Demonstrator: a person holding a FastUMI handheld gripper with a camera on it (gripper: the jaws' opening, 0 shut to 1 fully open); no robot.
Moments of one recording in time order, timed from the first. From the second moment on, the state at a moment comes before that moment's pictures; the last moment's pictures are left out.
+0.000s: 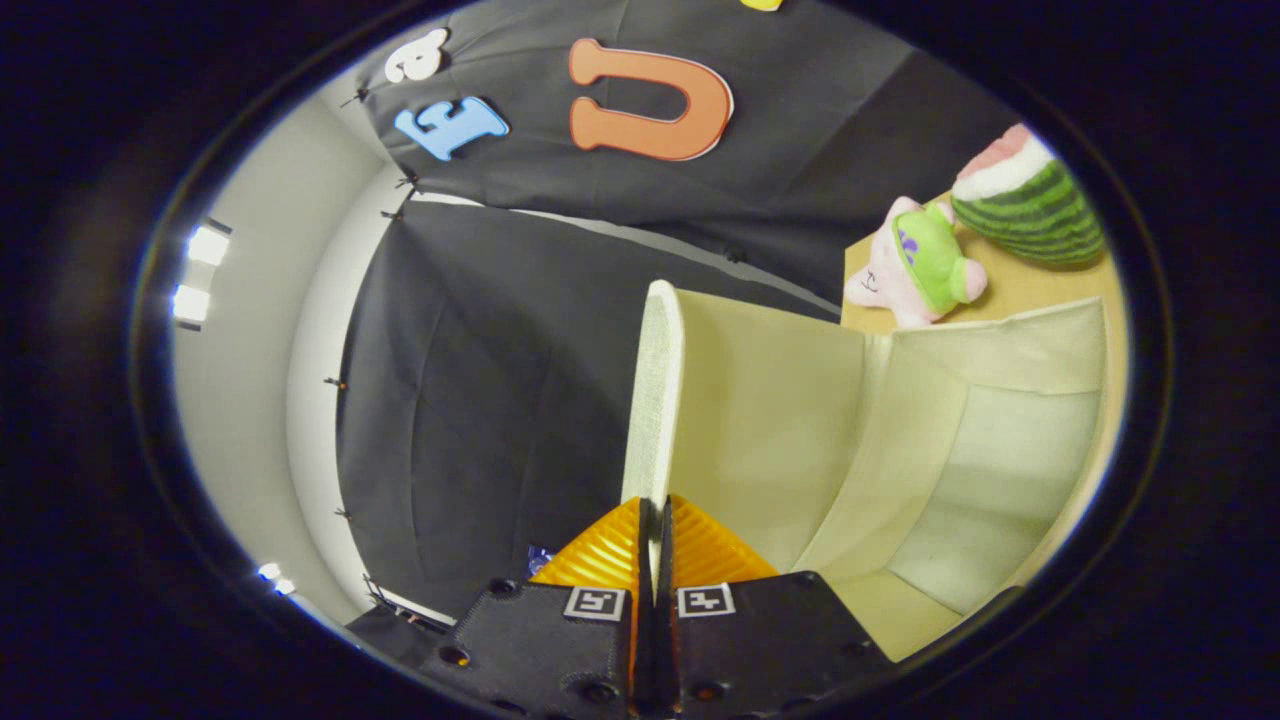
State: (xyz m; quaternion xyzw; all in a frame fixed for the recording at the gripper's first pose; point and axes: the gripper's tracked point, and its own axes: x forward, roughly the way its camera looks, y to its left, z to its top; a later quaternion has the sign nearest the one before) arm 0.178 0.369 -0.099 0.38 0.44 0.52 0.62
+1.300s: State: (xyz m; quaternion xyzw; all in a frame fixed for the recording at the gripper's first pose) arm 0.173 0.170 -0.193 0.17 0.47 0.33 0.80
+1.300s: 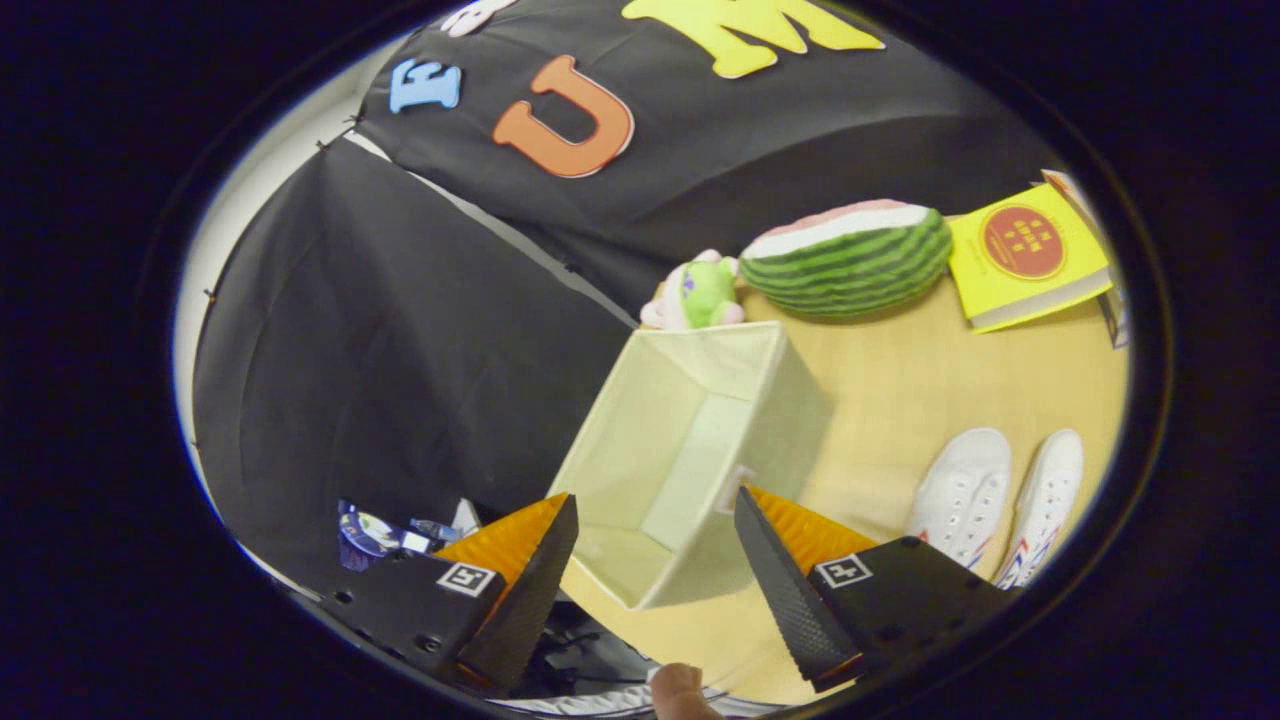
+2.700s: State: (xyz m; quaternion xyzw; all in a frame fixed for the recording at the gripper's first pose) arm 0.147 0.018 -0.349 0.15 0.58 0.21 0.77
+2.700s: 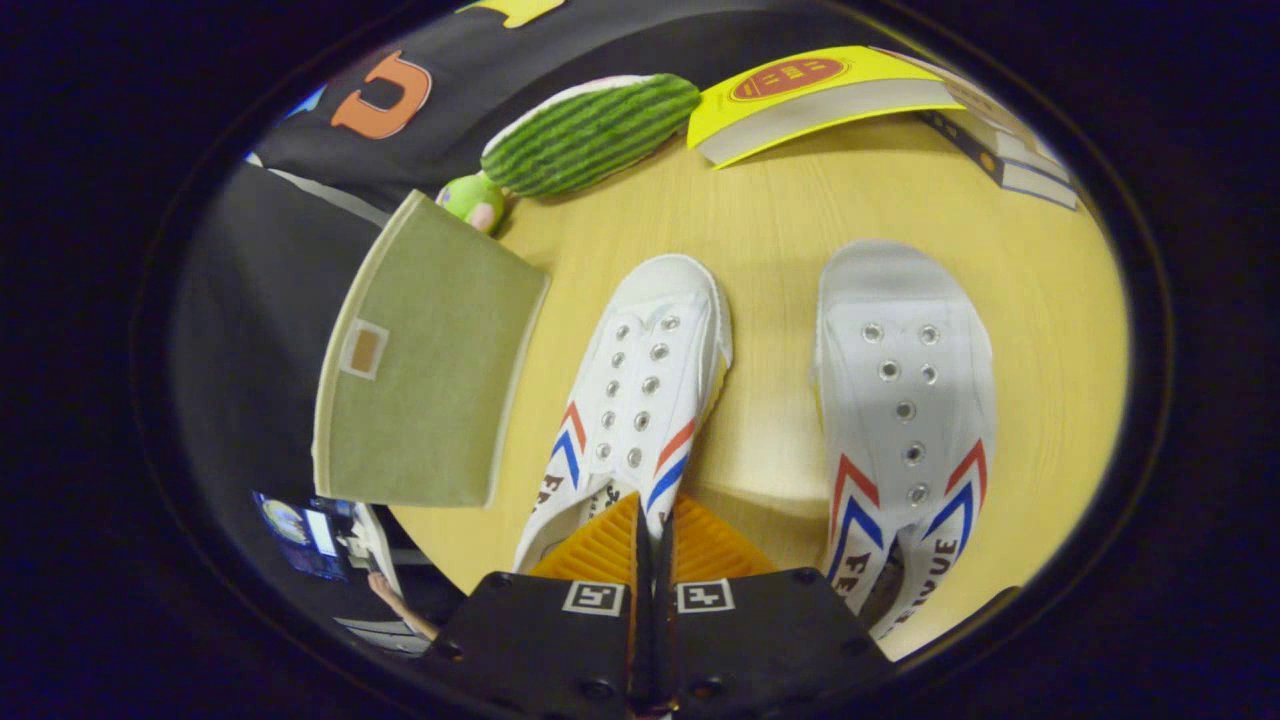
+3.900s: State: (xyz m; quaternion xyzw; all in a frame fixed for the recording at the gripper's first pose) arm 0.165 0.211 -0.193 0.21 0.48 0.26 0.81
